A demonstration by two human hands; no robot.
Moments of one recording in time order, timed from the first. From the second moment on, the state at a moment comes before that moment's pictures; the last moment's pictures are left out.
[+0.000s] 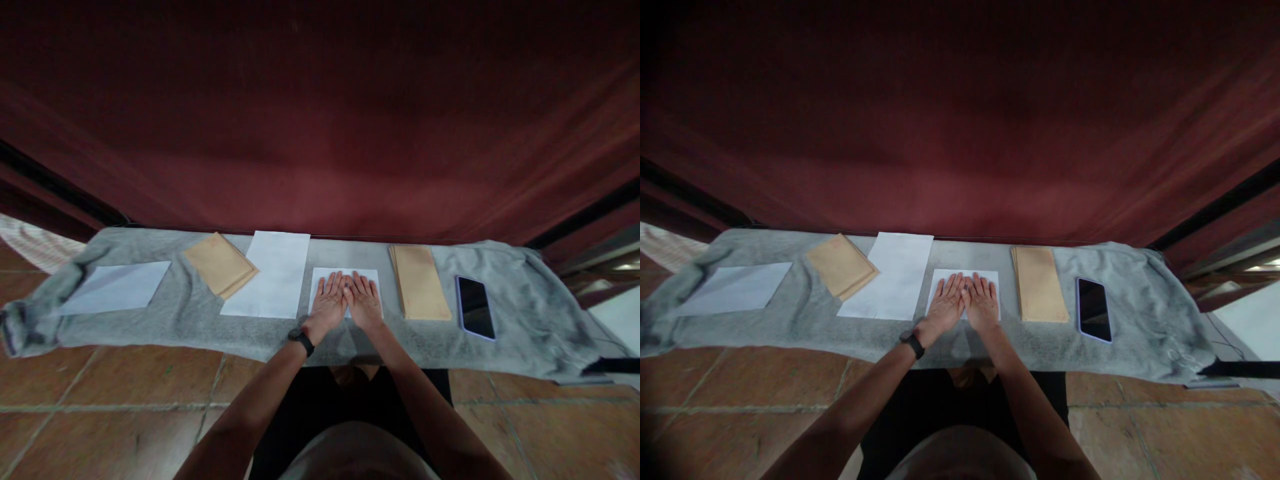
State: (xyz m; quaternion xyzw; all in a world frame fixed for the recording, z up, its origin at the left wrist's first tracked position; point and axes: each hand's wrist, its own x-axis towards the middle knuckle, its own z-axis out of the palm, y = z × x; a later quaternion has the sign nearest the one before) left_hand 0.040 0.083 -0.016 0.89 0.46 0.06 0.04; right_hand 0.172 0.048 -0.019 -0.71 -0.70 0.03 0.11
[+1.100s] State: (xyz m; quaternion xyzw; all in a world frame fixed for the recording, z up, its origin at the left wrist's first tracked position) left_hand 0.026 0.089 -0.025 0.81 0.58 0.12 0.00; right_hand 0.197 0.049 -0.052 -0.75 -0.60 -0.11 0.23
